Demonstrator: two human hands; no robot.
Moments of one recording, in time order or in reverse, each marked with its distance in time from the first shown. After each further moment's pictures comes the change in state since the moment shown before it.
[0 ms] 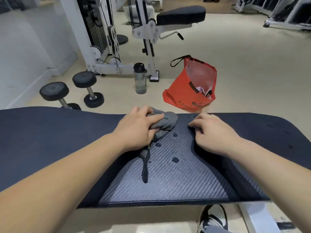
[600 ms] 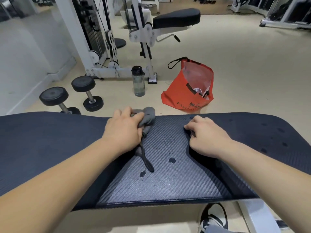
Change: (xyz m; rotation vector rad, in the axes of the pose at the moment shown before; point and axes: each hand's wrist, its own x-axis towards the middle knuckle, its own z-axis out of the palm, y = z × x) left_hand -0.009 -0.003 -0.007 0.163 0.063 -0.265; right_hand -0.006 -0.007 -0.001 0.000 -0.095 0.034
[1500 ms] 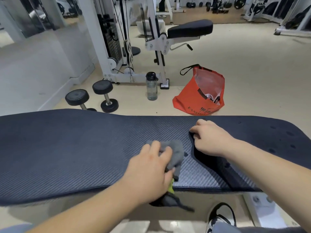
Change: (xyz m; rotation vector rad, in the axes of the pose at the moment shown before) left_hand -0.137 0.051 -0.028 -0.005 -0.096 0.166; right_hand -0.016 -0.024 0.000 -0.079 -0.049 -0.090
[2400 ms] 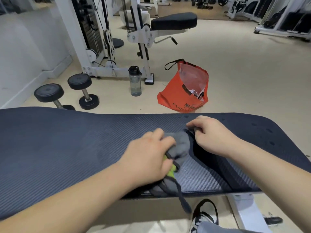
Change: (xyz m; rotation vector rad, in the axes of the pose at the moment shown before) left_hand 0.068 0.016 0.005 -0.111 0.049 0.180; right_hand -0.008 0.046 -0.005 0.269 0.228 0.007
